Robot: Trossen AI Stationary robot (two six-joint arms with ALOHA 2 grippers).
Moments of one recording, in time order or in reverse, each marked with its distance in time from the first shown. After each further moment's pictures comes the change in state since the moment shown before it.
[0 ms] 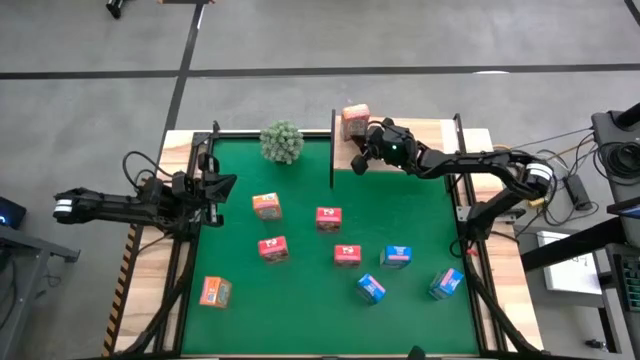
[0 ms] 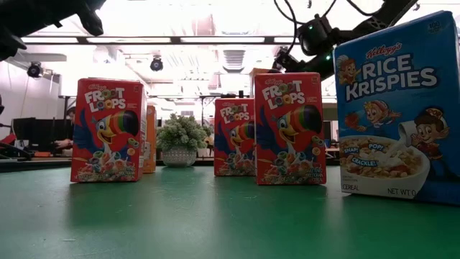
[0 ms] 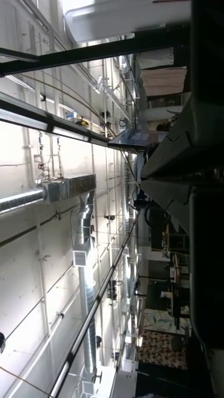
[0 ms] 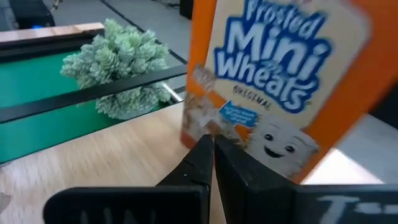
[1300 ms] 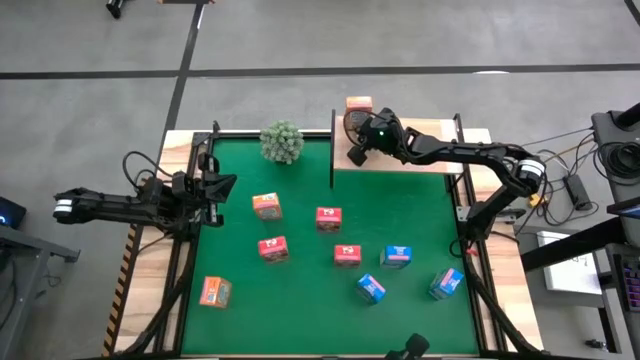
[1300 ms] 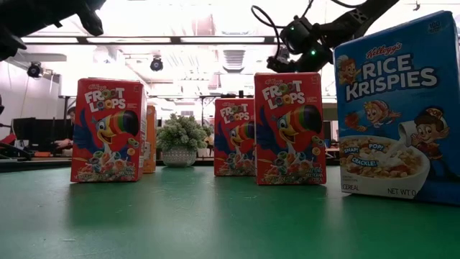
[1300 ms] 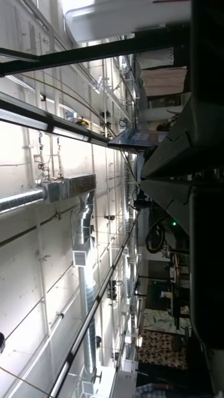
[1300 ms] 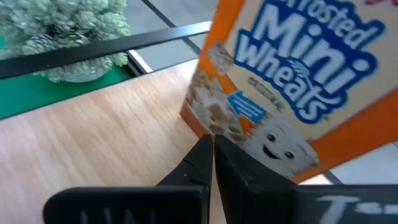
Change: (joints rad) left arm 0.000 0.000 0.000 0.000 0.000 -0.001; right arm -0.031 0.053 0.216 -0.359 0.106 -0.078
